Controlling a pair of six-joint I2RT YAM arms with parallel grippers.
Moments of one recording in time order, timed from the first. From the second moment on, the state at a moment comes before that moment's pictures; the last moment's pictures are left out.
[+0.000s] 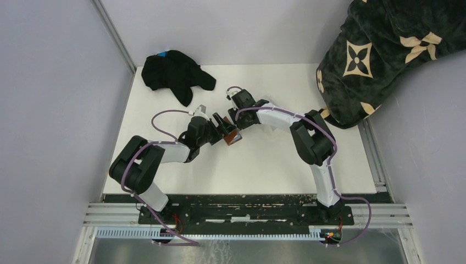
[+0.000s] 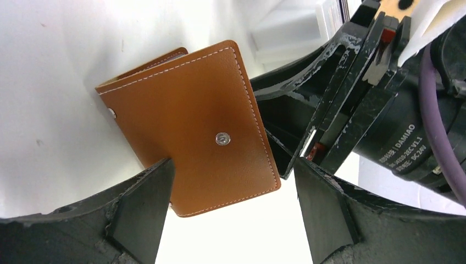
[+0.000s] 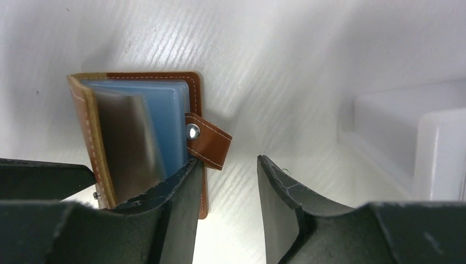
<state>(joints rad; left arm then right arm) -0.49 1.62 0.57 0.60 0.13 -0.96 0.68 2.14 1.58 -0.44 0.03 0.16</state>
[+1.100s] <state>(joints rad) -0.47 1.59 0.63 0.44 -0.03 -0.90 0.69 2.16 1.58 -0.28 0.04 0.23</state>
